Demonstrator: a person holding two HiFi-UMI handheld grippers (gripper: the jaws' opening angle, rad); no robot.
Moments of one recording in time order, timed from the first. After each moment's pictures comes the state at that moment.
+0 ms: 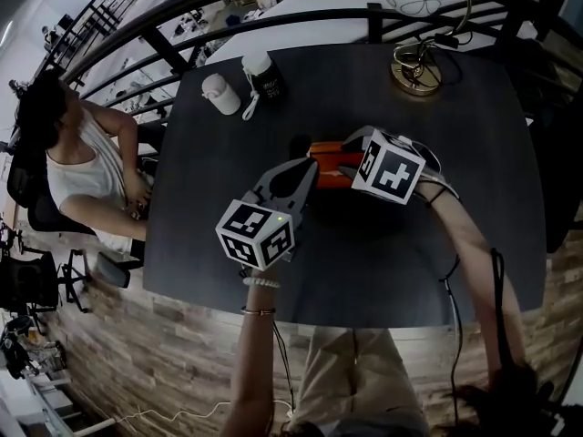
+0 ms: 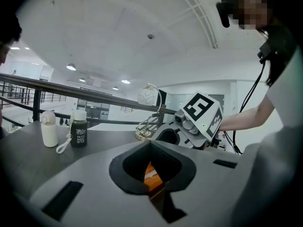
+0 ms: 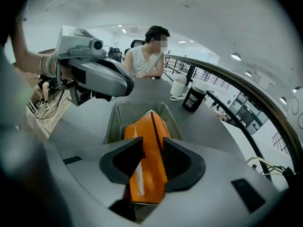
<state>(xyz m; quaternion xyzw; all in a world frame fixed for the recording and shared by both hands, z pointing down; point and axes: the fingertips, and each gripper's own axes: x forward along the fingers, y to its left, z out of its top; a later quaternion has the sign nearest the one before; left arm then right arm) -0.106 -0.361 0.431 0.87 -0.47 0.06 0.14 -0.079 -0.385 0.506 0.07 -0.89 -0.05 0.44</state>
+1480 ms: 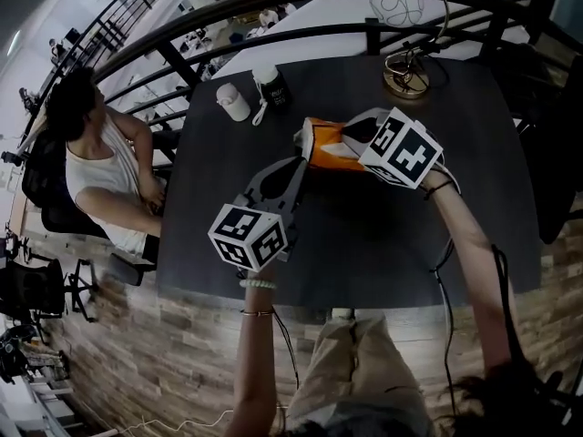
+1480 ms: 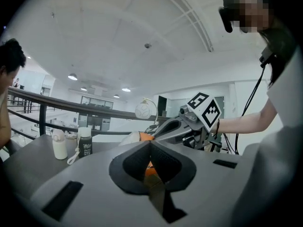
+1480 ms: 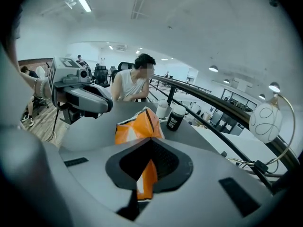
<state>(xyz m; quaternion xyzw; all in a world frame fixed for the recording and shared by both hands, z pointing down) -0.122 -0.320 0.377 0.87 -0.49 0.03 0.11 -0.070 -0.387 0.409 0.17 -0.92 -0.05 0.34</state>
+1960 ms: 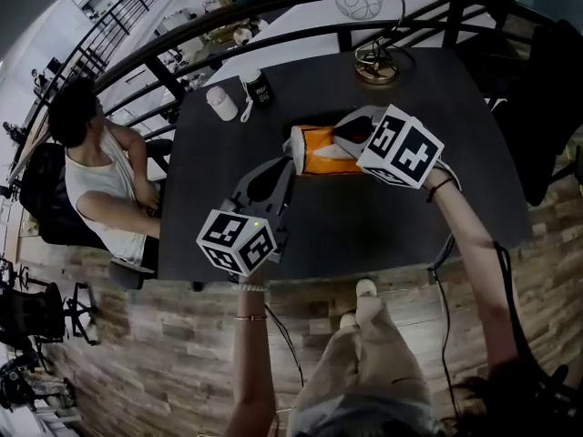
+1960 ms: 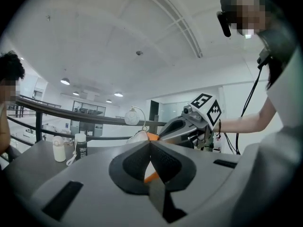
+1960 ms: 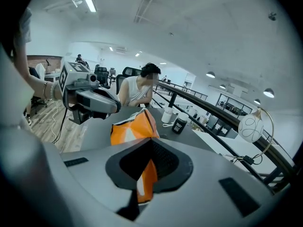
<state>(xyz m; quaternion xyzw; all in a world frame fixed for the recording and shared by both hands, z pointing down) -0.112 -0.232 0.340 0.89 -0.45 0.01 0.07 -0.046 -0.284 0.362 0.20 -0.92 -0.07 0.32</state>
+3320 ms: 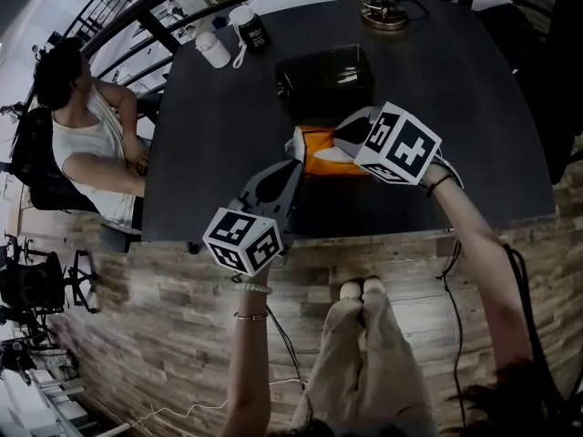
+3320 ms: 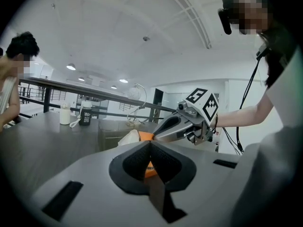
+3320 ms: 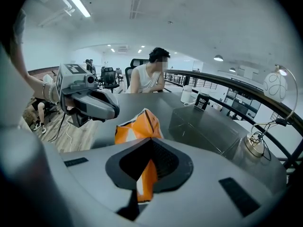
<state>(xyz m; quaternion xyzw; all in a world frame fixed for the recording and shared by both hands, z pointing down) -0.099 -0.172 0.464 0.87 -0.46 0.06 0.15 -0.052 -0.226 0.492 0.13 -0.93 0.01 0.35</state>
